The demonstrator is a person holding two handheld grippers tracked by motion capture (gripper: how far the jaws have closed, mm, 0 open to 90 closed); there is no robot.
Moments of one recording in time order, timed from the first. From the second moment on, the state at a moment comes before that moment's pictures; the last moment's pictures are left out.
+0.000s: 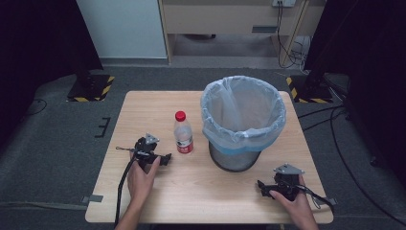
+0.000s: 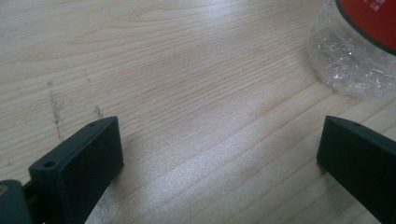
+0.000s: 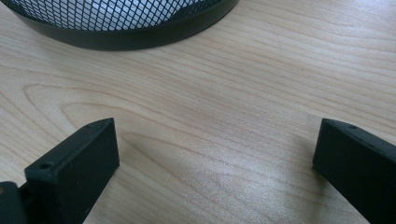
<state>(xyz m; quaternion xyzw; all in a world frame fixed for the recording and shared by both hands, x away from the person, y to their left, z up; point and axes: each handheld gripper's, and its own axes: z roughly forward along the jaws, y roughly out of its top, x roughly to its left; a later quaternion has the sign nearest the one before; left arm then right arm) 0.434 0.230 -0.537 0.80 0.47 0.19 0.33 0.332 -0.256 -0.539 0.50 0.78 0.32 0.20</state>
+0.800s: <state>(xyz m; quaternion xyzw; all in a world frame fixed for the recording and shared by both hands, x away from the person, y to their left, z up) 0.434 0.228 -0.537 0.80 0.47 0.19 0.33 0.332 -0.256 -0.539 0.50 0.78 0.32 0.20</state>
